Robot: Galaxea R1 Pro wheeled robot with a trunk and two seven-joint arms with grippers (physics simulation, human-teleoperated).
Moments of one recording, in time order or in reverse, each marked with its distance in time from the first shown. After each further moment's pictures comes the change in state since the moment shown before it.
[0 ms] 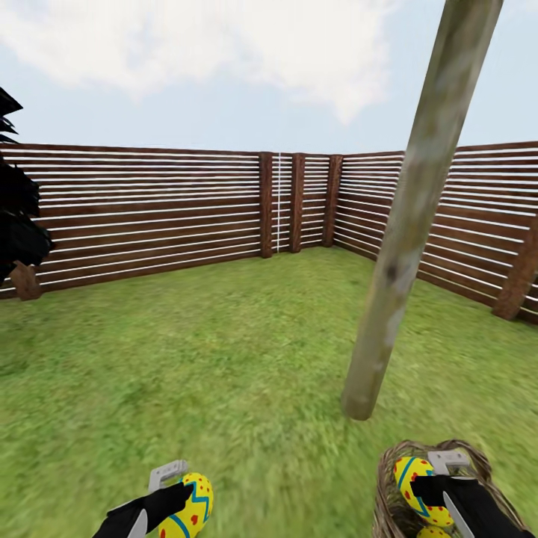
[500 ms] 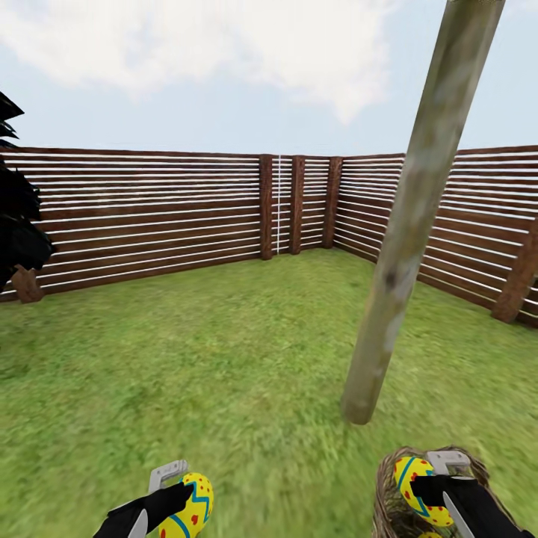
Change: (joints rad) left arm 0.000 -0.001 0.000 0.000 0.000 0.000 0.001; right arm 0.000 0.000 0.001 0.000 0.000 0.000 -0.001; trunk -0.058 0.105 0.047
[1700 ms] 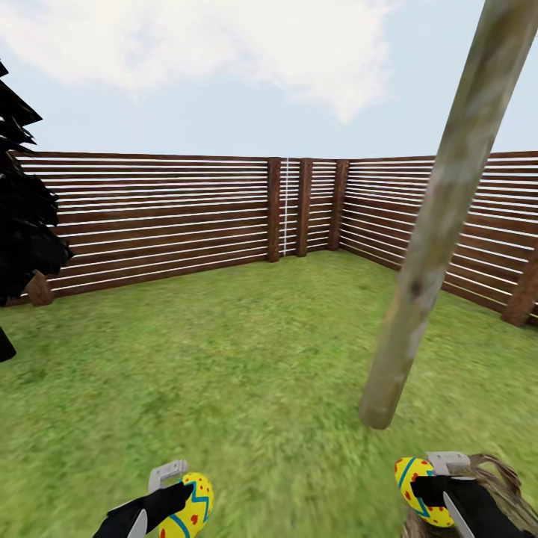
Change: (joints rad) left arm 0.000 0.001 0.001 -0.001 0.000 -0.001 -0.002; right arm 0.000 0.000 -0.001 0.002 0.001 0.000 0.000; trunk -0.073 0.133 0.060
